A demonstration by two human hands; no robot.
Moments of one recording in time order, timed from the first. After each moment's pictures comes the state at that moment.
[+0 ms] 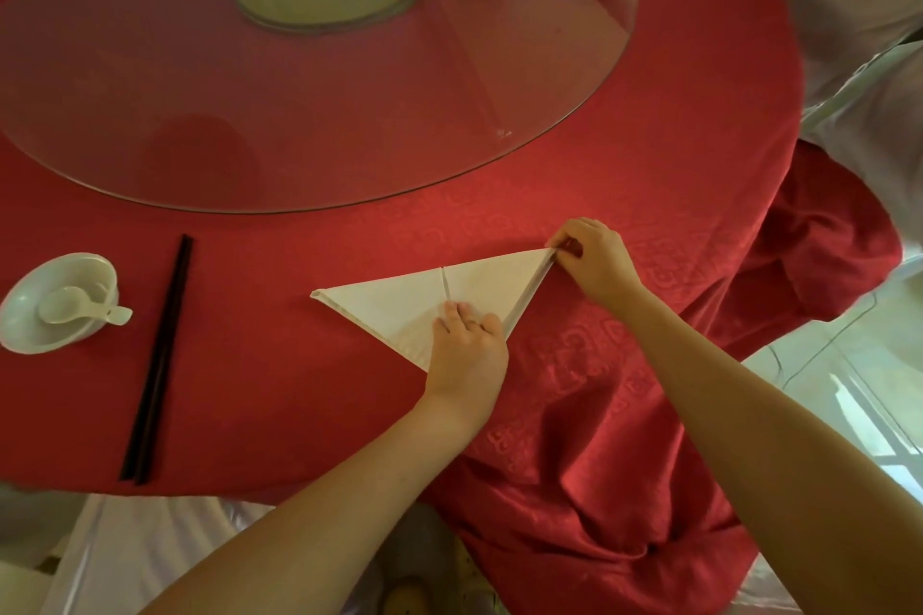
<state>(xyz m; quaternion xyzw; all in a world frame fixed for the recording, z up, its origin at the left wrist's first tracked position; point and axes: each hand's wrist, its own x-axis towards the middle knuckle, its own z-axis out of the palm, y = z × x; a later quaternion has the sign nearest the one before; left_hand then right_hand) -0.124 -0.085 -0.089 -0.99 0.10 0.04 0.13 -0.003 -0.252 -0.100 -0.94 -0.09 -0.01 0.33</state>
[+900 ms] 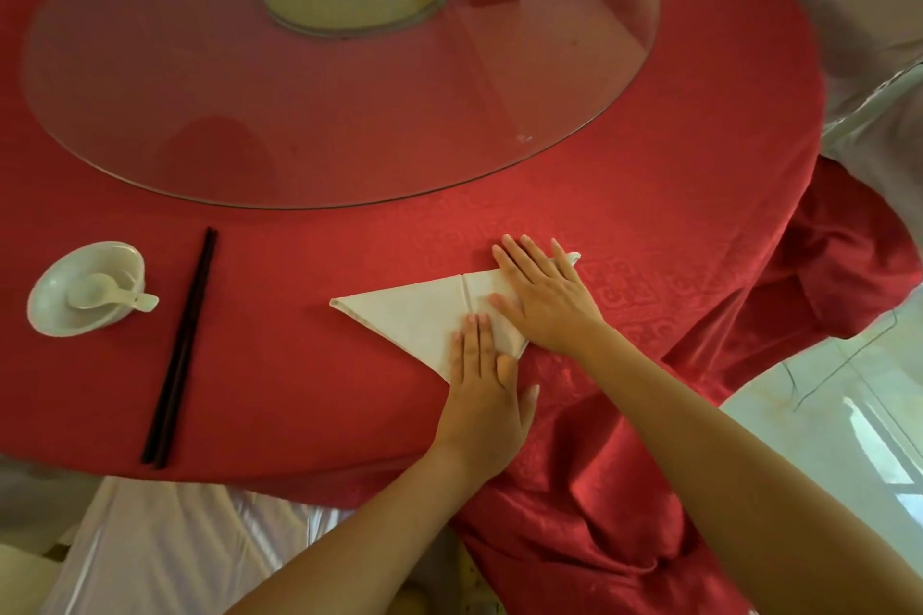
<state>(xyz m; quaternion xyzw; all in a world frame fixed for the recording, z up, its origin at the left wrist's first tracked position) -0.163 -0.086 -0.121 -0.99 0.10 0.03 -0.13 -0.039 -0.196 -0.127 -0.97 -0.24 0.03 0.02</state>
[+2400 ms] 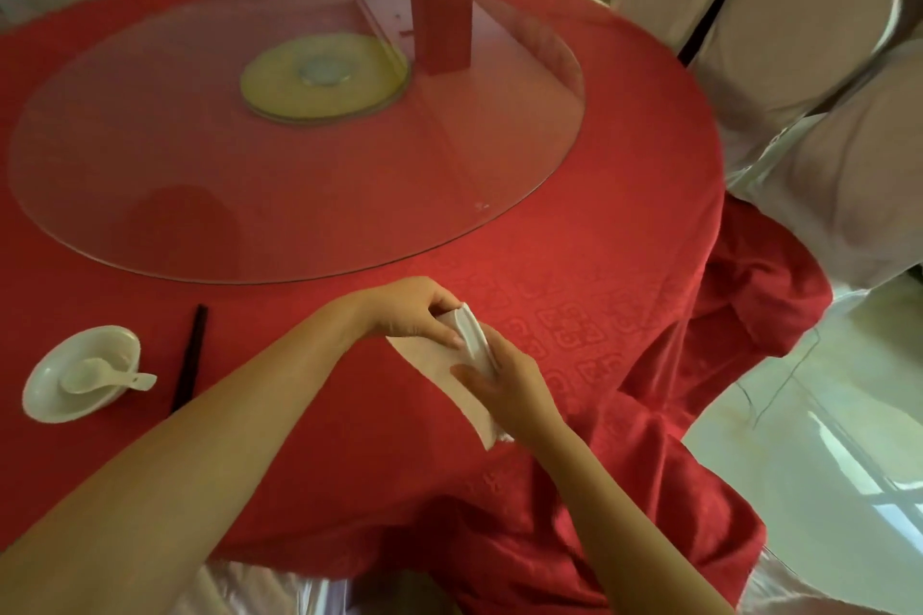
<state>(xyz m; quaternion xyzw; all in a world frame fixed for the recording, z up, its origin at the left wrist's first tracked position) -0.023 -0.003 0.006 -0.85 0.22 0.35 -0.33 -0.116 -0.166 -0.054 -0.86 -0.04 0.08 0.50</state>
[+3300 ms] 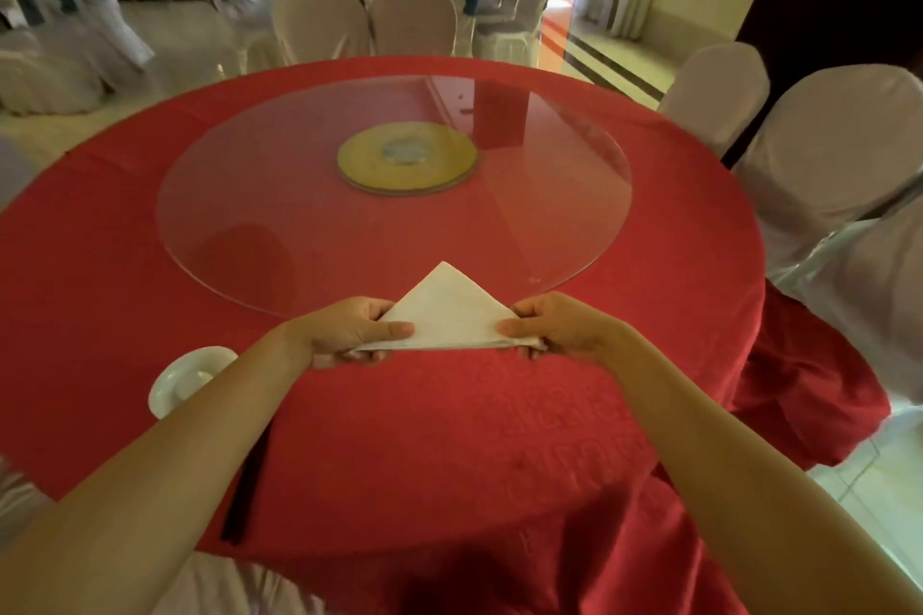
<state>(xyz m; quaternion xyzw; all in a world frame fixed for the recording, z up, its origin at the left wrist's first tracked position) -0.055 0.114 0.074 -0.76 0.03 0.29 -0.58 -0.009 -0.167 0.069 -0.76 -0.12 0.35 0.53</state>
